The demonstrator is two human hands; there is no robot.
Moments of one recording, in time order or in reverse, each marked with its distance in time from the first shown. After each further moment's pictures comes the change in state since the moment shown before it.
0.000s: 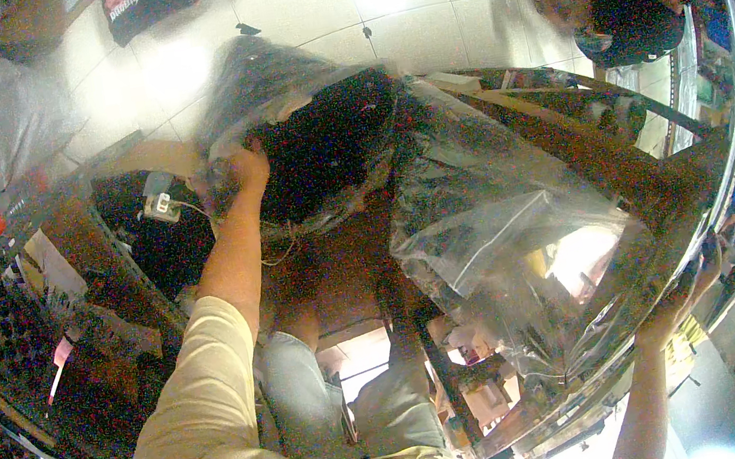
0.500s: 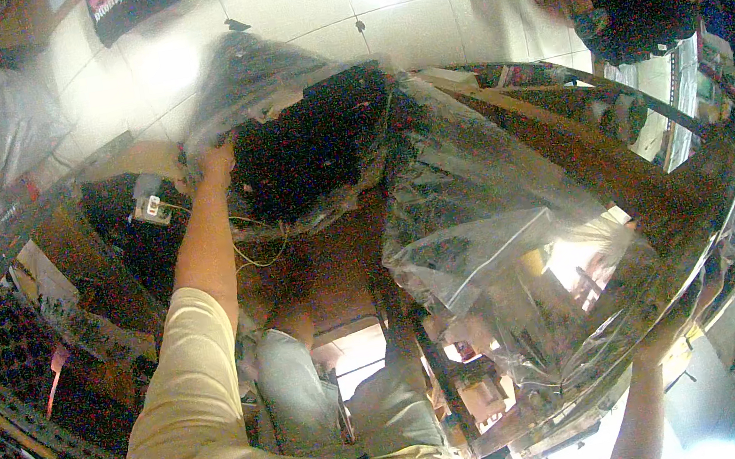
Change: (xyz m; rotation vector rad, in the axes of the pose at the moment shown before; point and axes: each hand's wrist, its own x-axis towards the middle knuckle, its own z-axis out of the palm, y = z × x) left_hand 0.061 -0.032 -0.005 -0.119 -0.341 -0.413; right_hand -0.018 0.021 -0.013 -0.004 -0.069 0.046
